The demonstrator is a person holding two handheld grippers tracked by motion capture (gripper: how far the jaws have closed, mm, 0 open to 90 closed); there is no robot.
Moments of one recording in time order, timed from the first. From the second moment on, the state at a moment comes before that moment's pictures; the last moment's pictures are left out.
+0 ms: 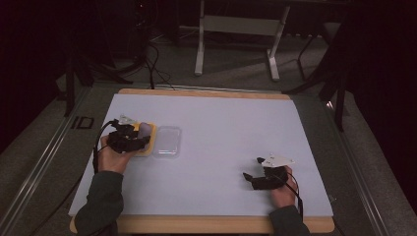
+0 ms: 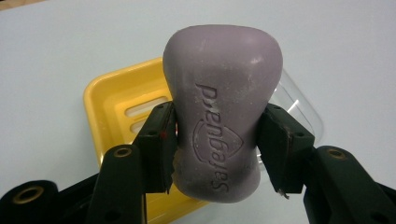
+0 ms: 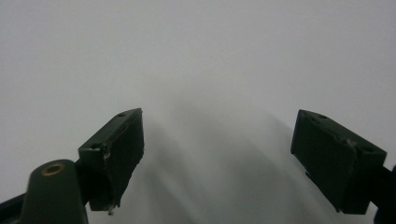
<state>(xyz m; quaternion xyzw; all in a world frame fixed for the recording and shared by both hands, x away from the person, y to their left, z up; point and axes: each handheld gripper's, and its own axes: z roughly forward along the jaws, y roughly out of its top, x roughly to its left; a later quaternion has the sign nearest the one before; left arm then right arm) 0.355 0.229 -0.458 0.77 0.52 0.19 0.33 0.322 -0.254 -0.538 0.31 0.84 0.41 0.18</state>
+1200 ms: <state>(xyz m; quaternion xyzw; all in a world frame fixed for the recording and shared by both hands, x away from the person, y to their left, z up) 0.377 0.237 -0.483 0.74 0.58 0.21 0.28 0.322 -0.253 -0.538 0.31 0.84 0.40 0.18</state>
